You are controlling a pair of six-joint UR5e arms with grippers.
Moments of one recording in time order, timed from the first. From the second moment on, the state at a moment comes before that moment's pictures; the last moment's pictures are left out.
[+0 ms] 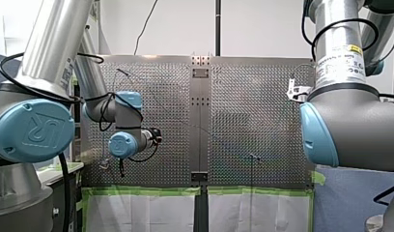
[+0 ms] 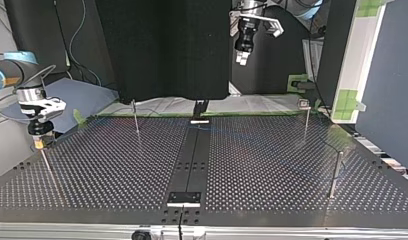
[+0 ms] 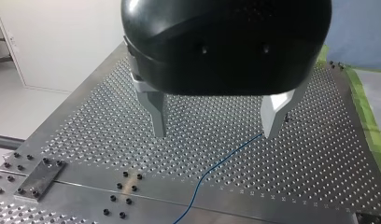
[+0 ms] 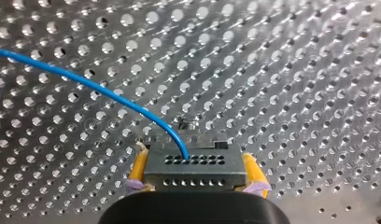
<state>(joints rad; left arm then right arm) -0.53 -1.84 -2.49 -1.94 -1.91 -1.75 1.50 -1.06 1.45 -0.41 1.12 1.69</state>
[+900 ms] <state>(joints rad) -0.51 -1.84 -2.49 -1.94 -1.90 -1.75 1.50 -1.05 1.45 -0.41 1.12 1.69</state>
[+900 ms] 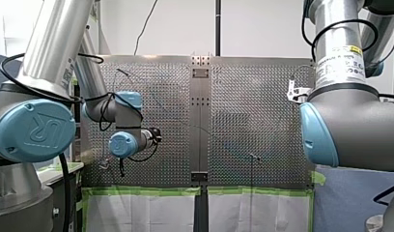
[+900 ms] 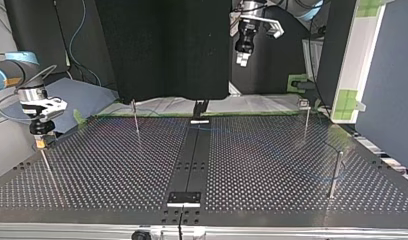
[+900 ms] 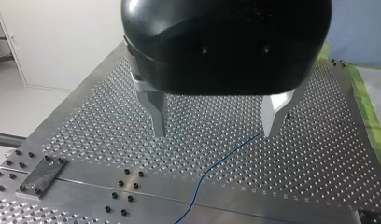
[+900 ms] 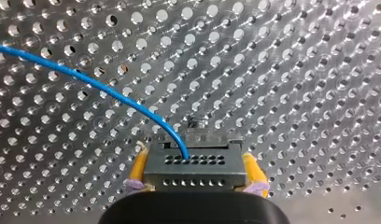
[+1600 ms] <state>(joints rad) -0.51 -1.84 -2.48 -1.95 -1.90 -1.75 1.49 -1.05 1.45 -0.43 1.06 1.67</state>
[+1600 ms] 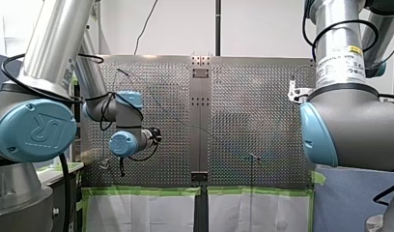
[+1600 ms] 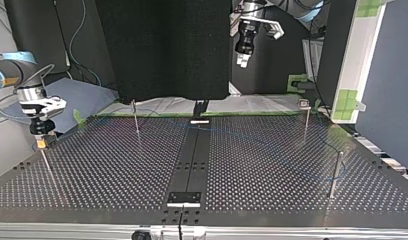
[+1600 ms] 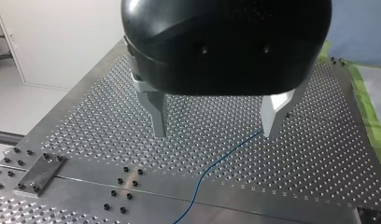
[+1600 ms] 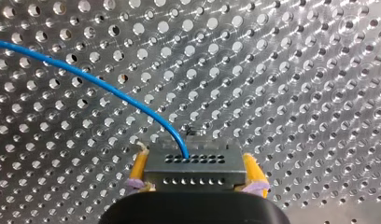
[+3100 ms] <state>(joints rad) -0.51 -1.84 -2.48 -1.95 -1.89 -1.75 1.49 -1.04 1.45 -0.45 1.06 1.68</state>
